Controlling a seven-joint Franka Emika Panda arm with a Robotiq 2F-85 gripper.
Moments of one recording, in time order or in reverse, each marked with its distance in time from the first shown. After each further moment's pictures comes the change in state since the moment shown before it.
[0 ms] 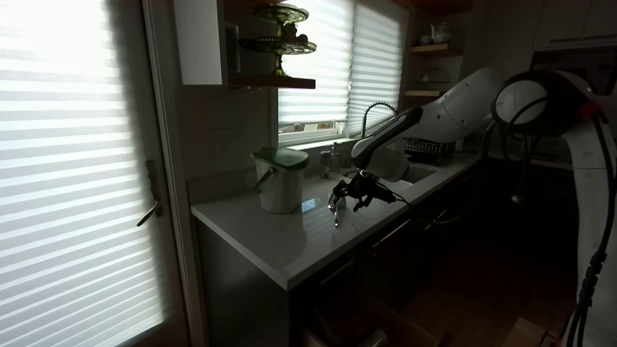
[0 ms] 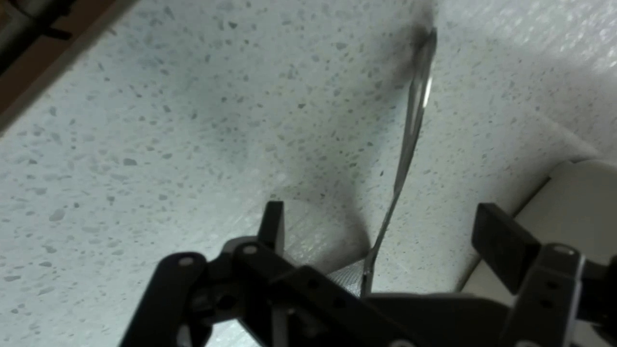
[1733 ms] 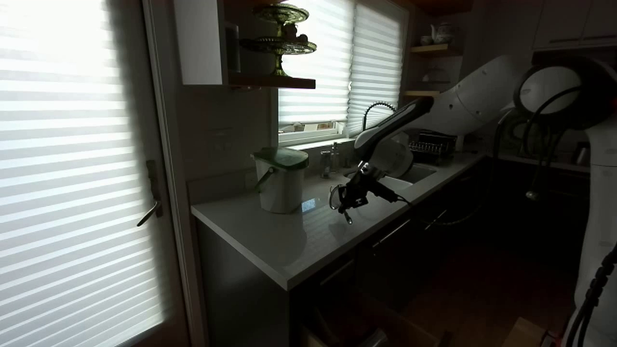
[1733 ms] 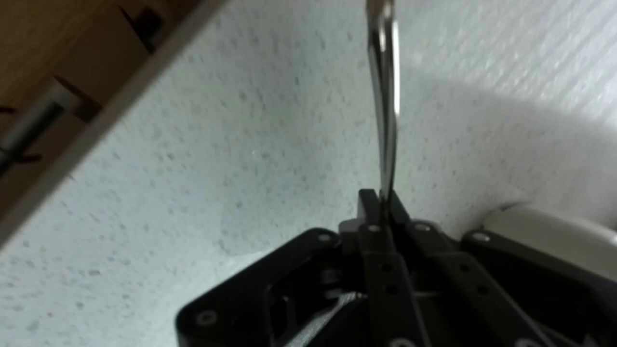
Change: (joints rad) arm -0.023 -0.118 0.056 -0.091 0.051 -0.129 0.054
